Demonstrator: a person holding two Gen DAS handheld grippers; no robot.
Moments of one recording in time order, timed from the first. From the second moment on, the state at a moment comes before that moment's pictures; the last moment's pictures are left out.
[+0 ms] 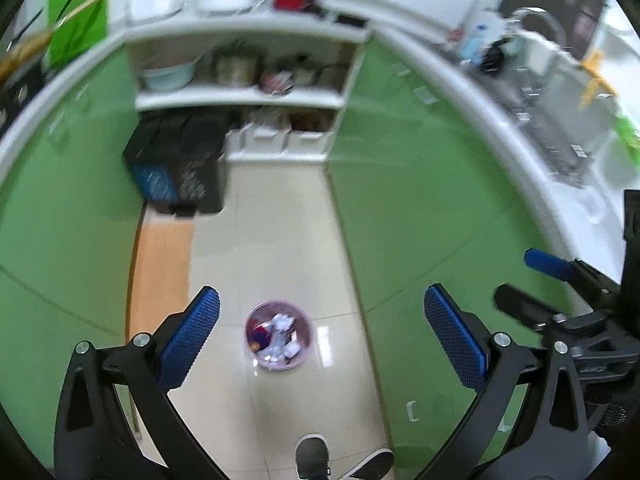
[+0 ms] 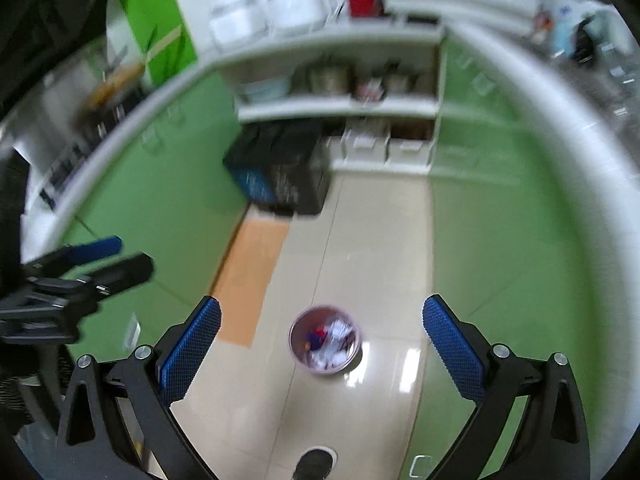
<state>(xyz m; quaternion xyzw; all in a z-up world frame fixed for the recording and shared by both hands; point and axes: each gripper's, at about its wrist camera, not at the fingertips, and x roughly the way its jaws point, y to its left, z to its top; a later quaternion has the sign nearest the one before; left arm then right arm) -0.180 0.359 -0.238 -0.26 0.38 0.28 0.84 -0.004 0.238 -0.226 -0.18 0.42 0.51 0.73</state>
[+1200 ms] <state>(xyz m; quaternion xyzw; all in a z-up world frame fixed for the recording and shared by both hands) 0.120 0.095 -0.119 -0.11 0.40 0.03 0.91 0.219 -0.061 -0.163 -0.14 0.44 0.31 0.83</state>
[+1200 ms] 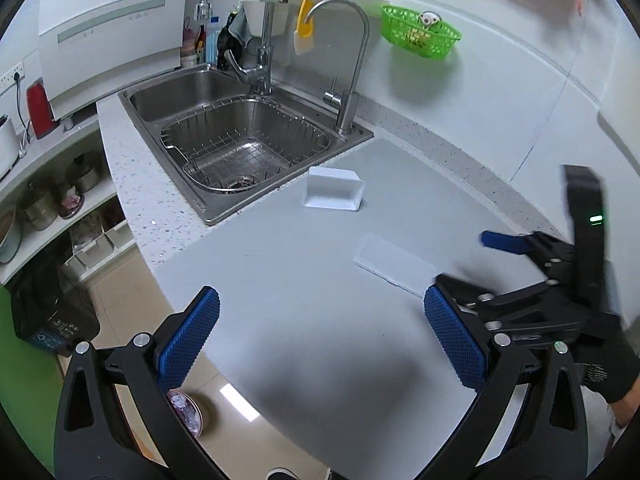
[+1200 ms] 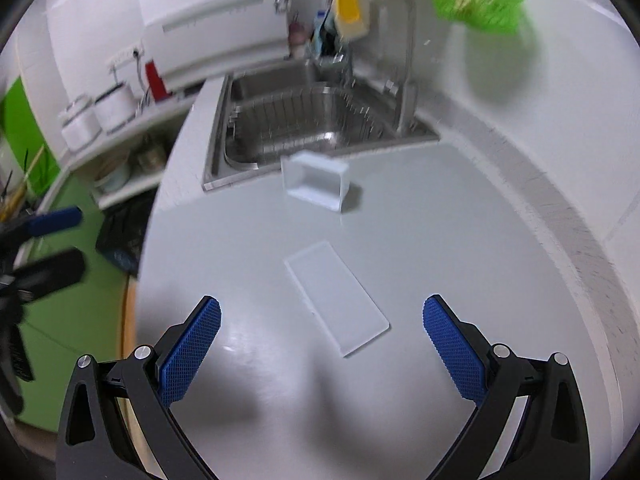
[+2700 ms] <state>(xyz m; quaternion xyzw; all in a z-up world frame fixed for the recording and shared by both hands) 0.229 0.092 -0.157 -0.18 0.43 -0.01 0.89 0.202 -0.103 -0.140 -0.14 0.45 0.30 0.83</state>
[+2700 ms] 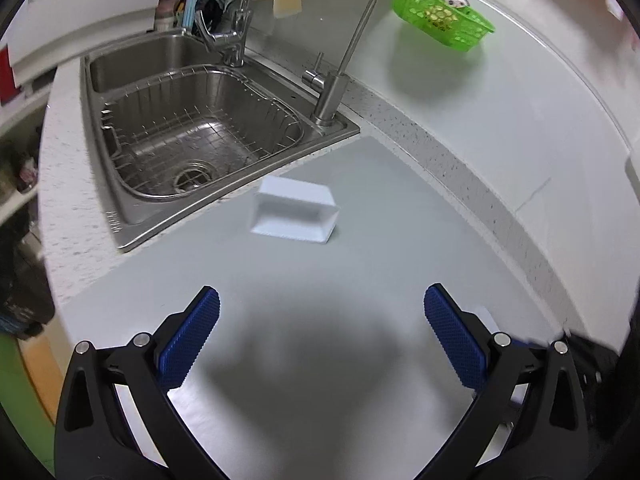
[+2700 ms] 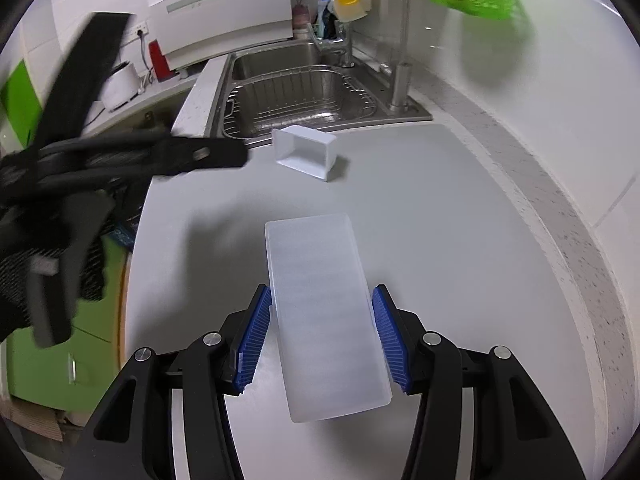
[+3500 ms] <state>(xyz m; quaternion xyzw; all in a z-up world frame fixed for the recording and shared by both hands) 0.331 0.074 -0.219 -0.21 0.46 0.00 0.86 0.233 -0.139 -0.156 -0.11 0.46 0.29 0.83</state>
